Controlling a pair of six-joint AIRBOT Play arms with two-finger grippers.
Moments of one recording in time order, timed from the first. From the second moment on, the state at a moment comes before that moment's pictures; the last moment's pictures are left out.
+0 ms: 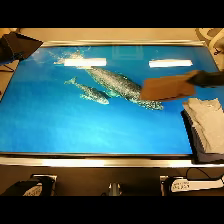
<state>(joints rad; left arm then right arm) -0.01 -1.08 1.59 0.78 -1.06 -1.40 -0.53 -1.59 1.69 -0.81 1.38 1.05</state>
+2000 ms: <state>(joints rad) -0.09 -1.08 1.59 0.79 -1.05 -1.35 -0.99 -1.22 1.18 -1.56 1.59 1.15</state>
